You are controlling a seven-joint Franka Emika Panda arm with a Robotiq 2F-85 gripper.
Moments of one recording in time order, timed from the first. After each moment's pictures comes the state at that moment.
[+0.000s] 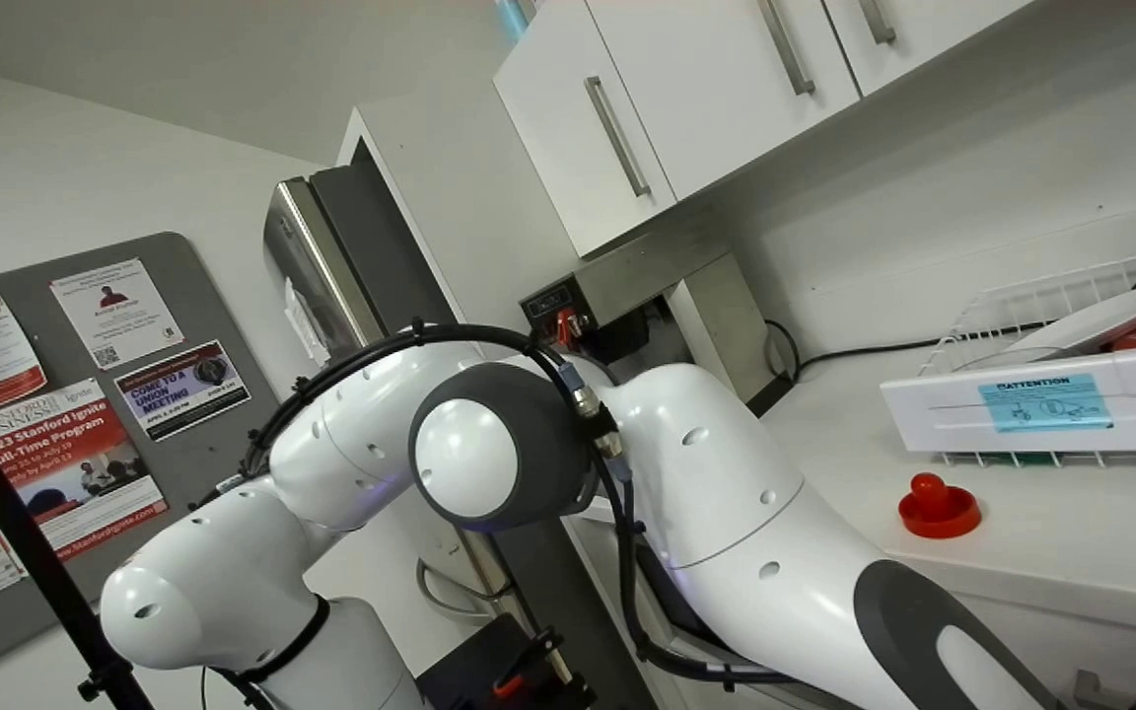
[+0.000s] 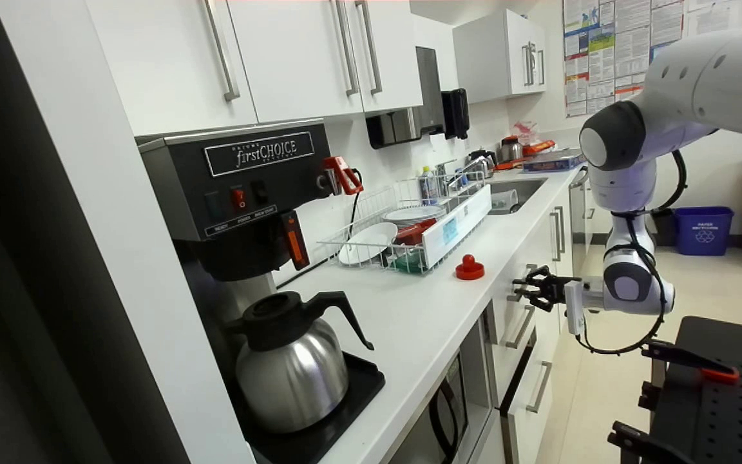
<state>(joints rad) -0.72 1.29 -0.25 -1.61 2.27 1.62 -1.22</state>
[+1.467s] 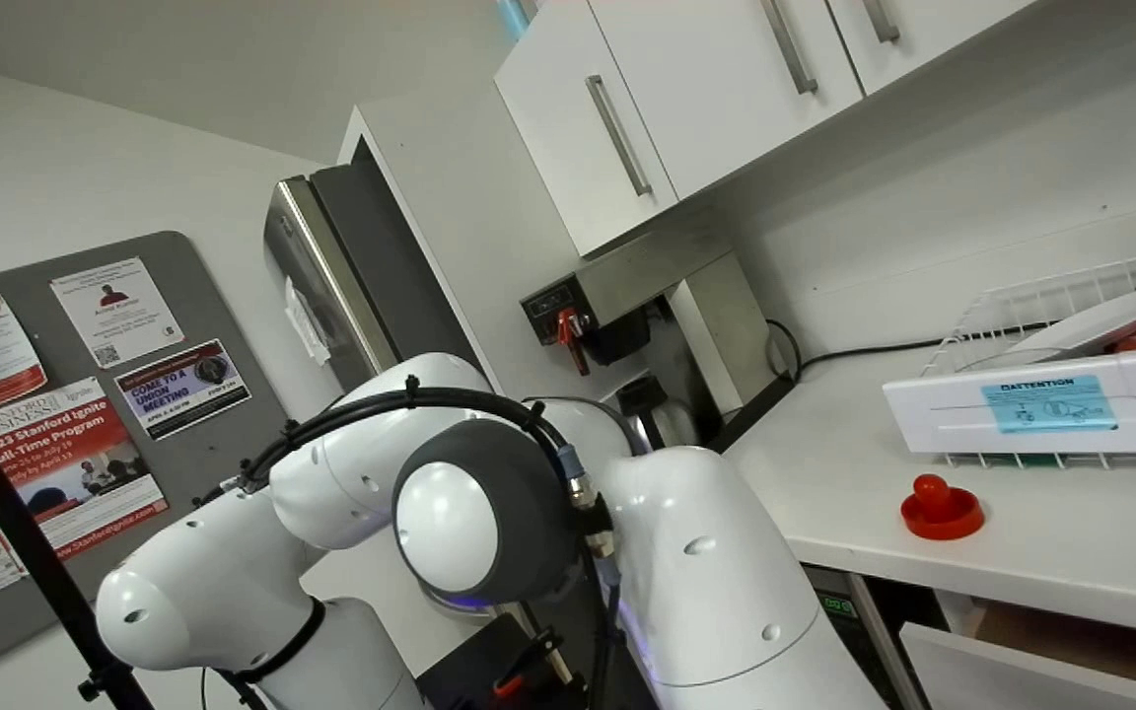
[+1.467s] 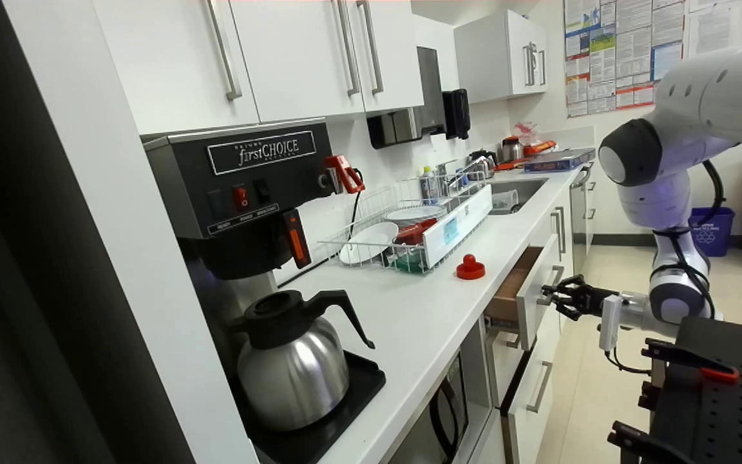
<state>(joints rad) -0.81 1.39 -0.31 -1.65 2.29 1.34 -1.25</state>
